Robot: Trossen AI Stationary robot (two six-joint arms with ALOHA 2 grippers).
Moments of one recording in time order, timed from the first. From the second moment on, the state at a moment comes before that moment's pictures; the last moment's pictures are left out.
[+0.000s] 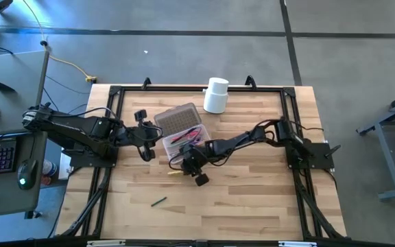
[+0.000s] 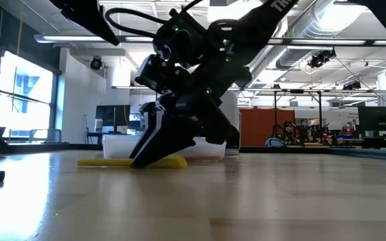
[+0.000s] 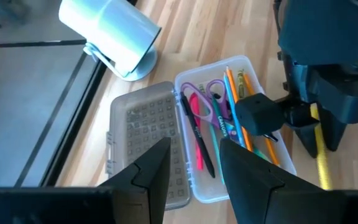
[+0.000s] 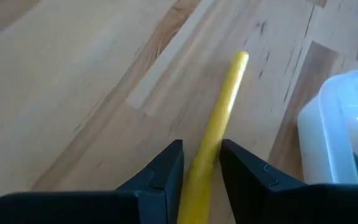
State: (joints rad) left arm -0.22 1.01 0.95 -0.73 -0.56 -0.10; right arm 0.08 2.23 1.40 0.00 -0.24 -0.38
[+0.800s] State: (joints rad) left arm -0.22 1.01 0.95 -0.73 -0.57 -0.11; right arm 0.09 2.24 1.39 0.17 -0.21 -0.01
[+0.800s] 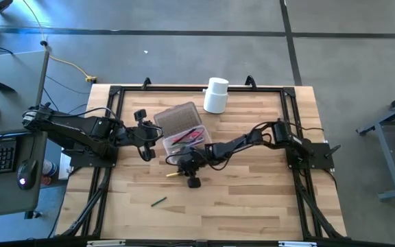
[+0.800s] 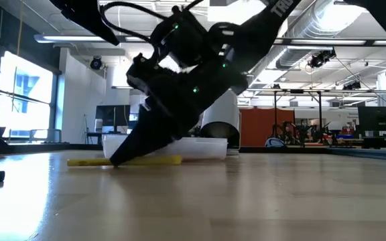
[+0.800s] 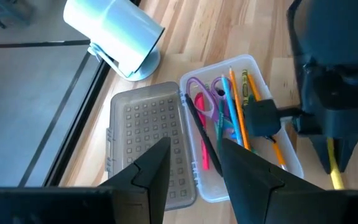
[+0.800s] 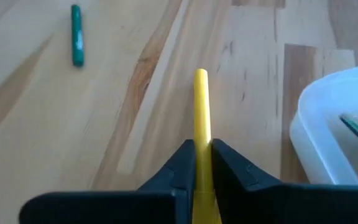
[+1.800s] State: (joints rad) left arm -0.22 1.01 0.95 -0.73 -0.55 -0.11; right arm -0.06 2.09 1.39 -0.07 -0.02 -0.24
